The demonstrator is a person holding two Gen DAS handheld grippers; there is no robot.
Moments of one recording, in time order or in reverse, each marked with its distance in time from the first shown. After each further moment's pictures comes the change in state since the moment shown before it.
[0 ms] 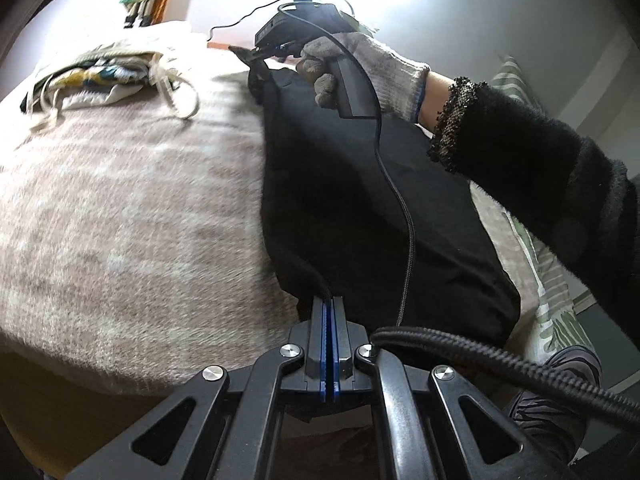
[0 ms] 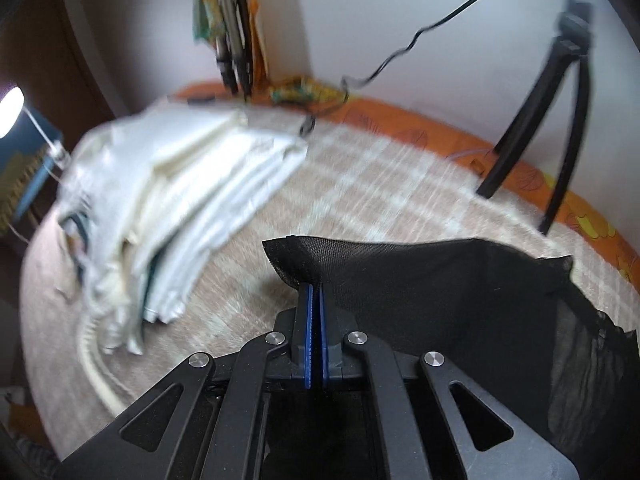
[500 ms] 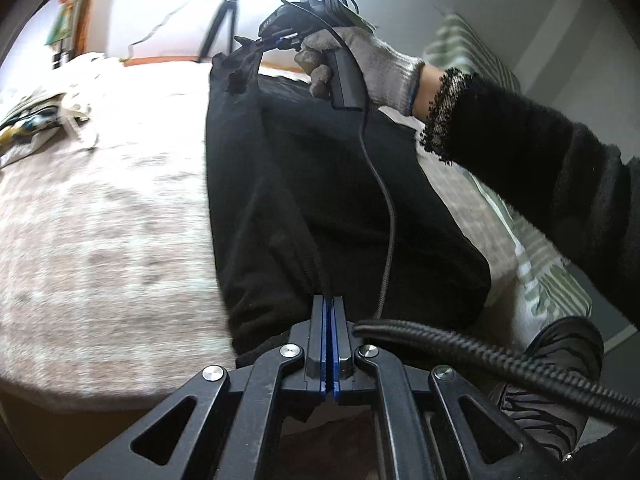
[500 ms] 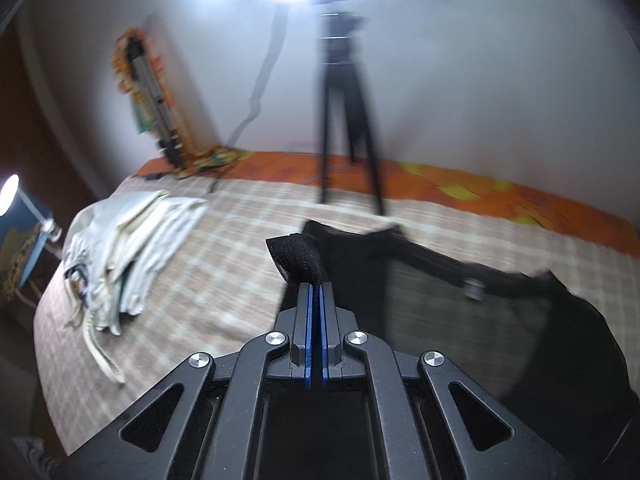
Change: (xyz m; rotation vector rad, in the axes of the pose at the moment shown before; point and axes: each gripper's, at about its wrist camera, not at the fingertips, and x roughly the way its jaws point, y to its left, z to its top) left arm 0.026 -0.067 0.003 0.178 0.074 -0.063; right arm -0.093 -0.116 -0.034 0.204 -0.133 -0.071
